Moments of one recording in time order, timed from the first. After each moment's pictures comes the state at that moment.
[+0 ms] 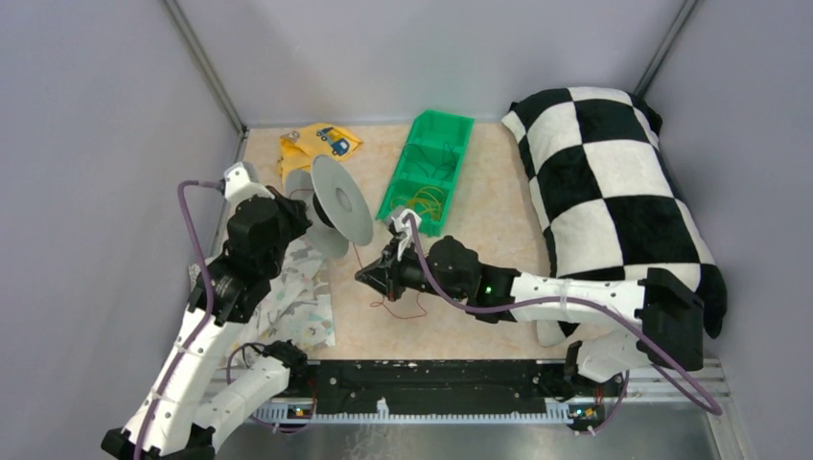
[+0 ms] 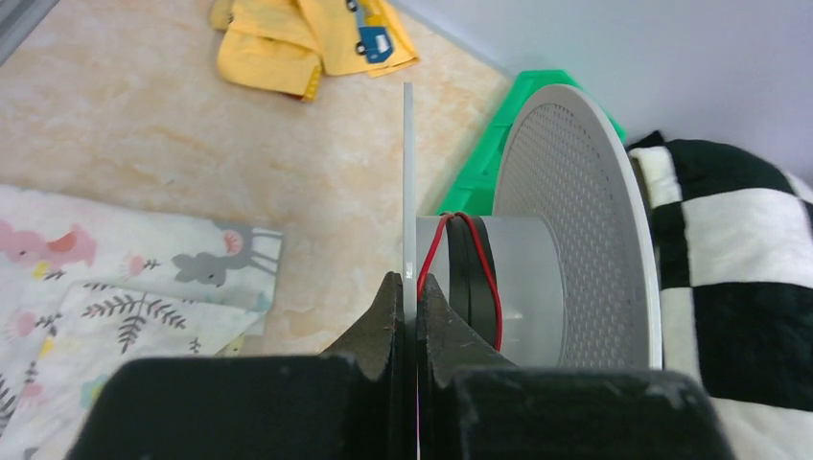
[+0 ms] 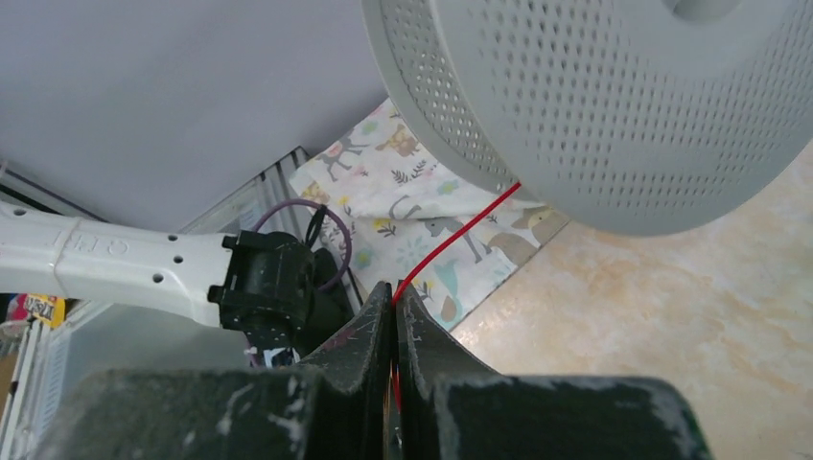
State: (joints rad) left arm -0.42 0.76 1.05 -0.59 -0.45 -0.69; right arm 1.24 1.38 0.89 0.40 0.02 0.44
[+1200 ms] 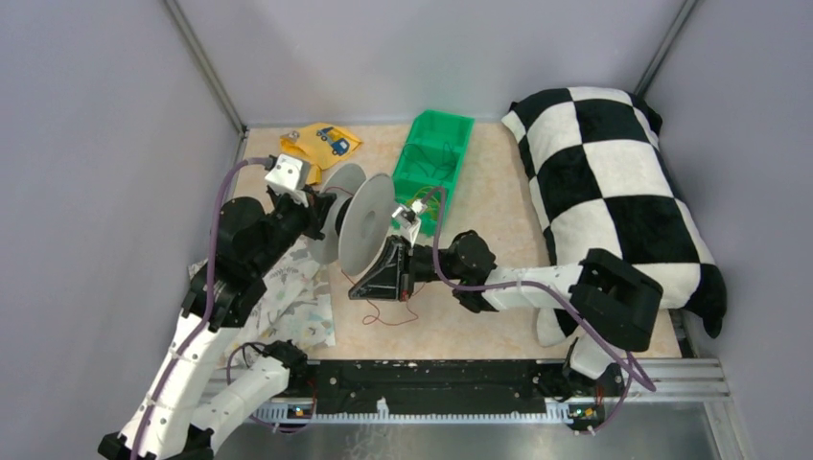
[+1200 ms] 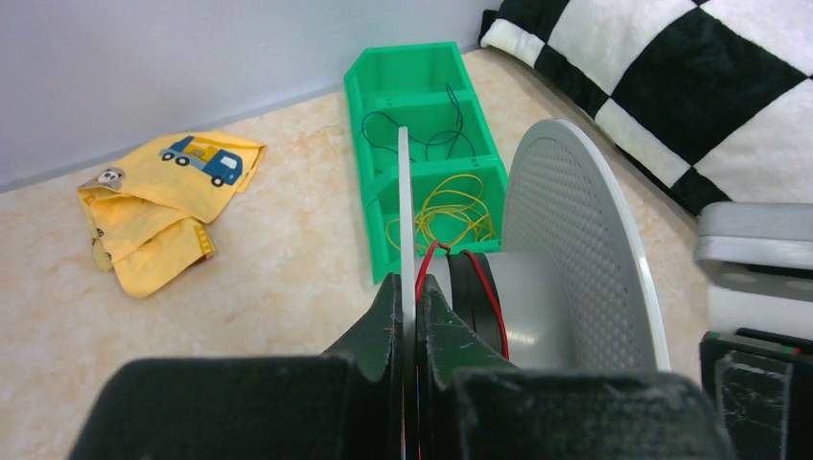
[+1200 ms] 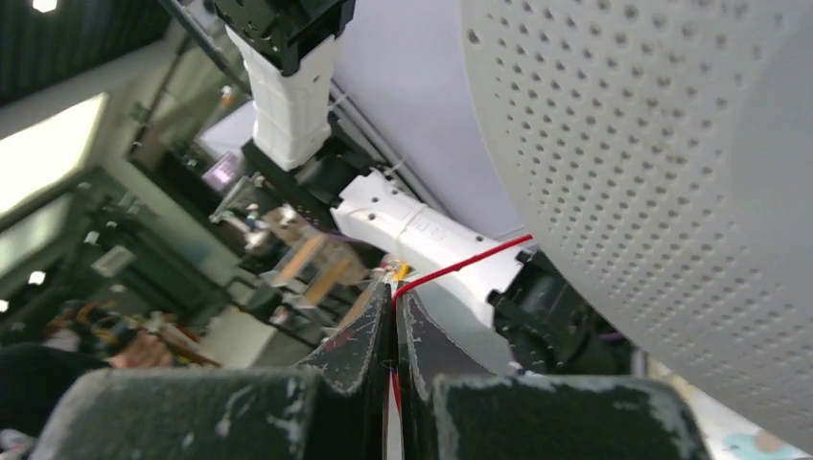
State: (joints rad) left arm -0.43 0.76 1.08 -0.45 0.05 -0.05; right arm 1.08 1.58 0.82 1.19 -0.66 0.96
